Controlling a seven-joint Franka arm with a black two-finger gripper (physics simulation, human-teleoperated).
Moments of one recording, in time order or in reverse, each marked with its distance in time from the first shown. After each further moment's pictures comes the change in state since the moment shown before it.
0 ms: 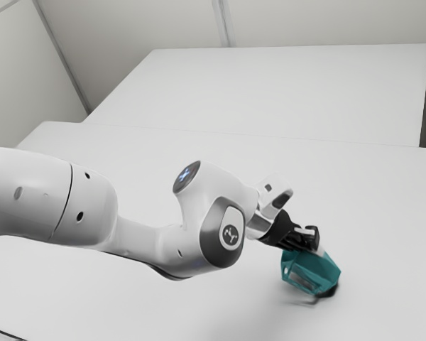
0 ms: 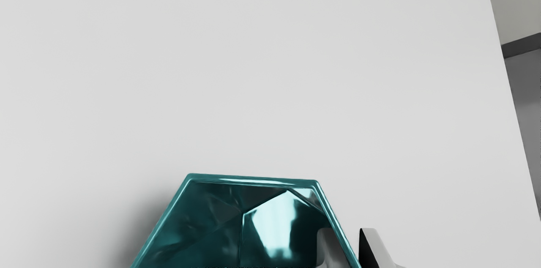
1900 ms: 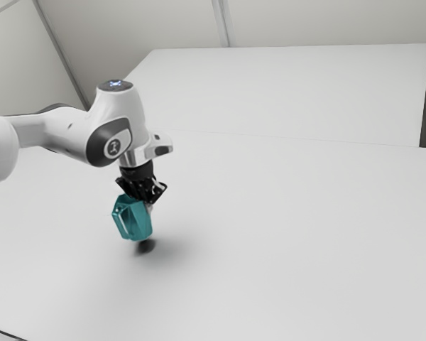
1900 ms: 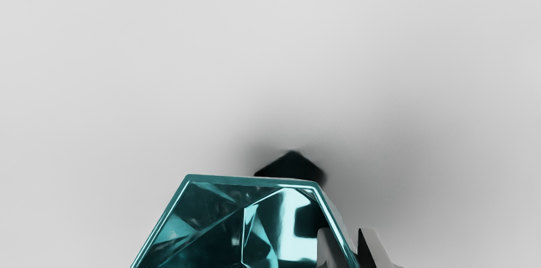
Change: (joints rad) arm 0.403 -0.194 0.300 0.045 1.017 -0.859 -0.257
